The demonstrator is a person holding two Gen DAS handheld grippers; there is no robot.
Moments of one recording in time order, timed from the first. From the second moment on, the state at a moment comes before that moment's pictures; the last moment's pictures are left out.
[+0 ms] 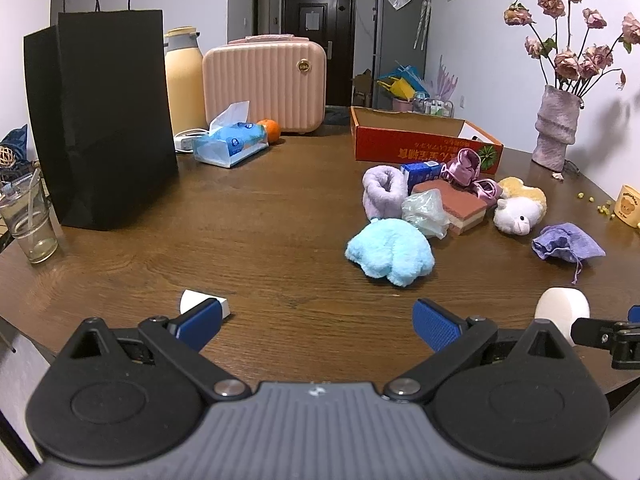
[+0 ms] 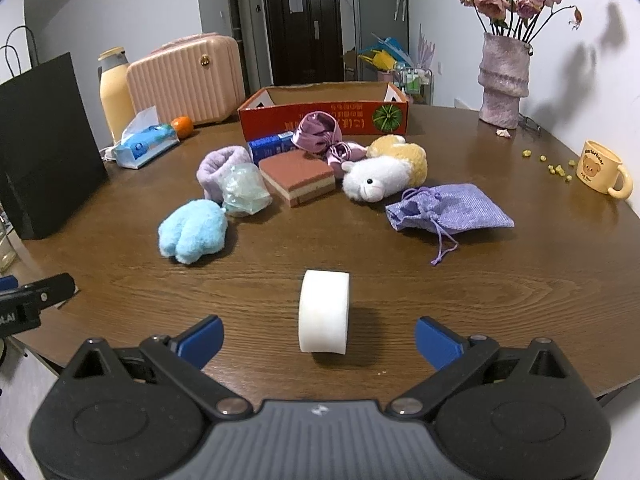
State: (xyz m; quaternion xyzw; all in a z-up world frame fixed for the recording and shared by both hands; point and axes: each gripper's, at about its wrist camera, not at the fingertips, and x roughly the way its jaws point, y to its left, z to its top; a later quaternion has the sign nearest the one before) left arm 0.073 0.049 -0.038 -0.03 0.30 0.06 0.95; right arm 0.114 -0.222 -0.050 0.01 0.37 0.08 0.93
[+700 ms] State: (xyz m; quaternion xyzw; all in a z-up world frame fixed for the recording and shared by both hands) left arm 0.107 0.070 -0.063 -0.05 0.32 0.08 0.94; right arm 0.159 -0.214 -0.081 0.01 0.42 0.08 0.90
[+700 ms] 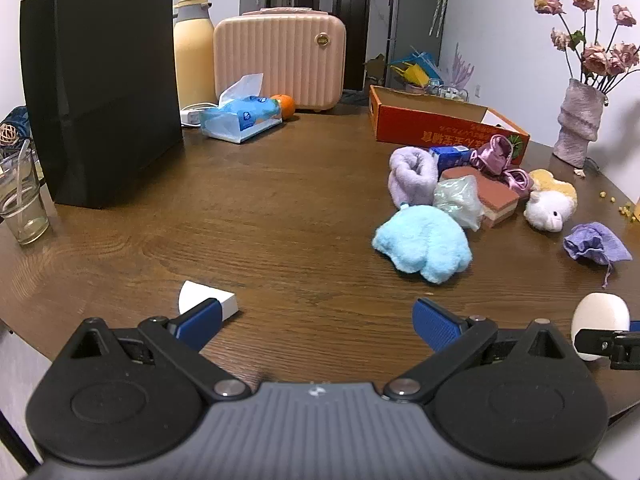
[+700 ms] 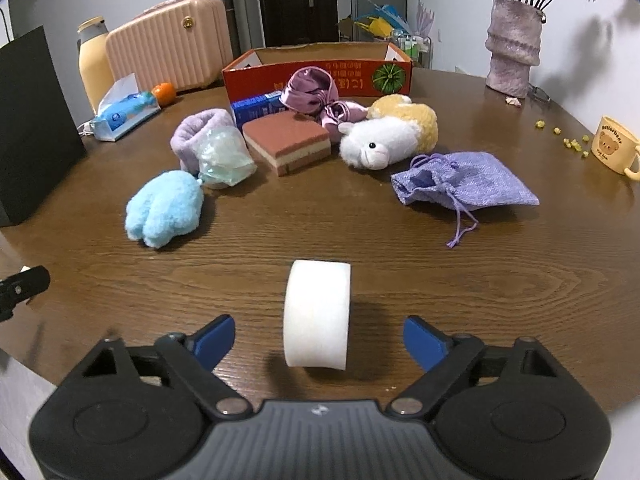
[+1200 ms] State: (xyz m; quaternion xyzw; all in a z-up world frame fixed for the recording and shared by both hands) left arm 0.118 0.095 -0.077 -0.06 0.34 0.10 0.93; right arm 0.175 -0.209 -0.091 0.03 0.43 0.08 0.90
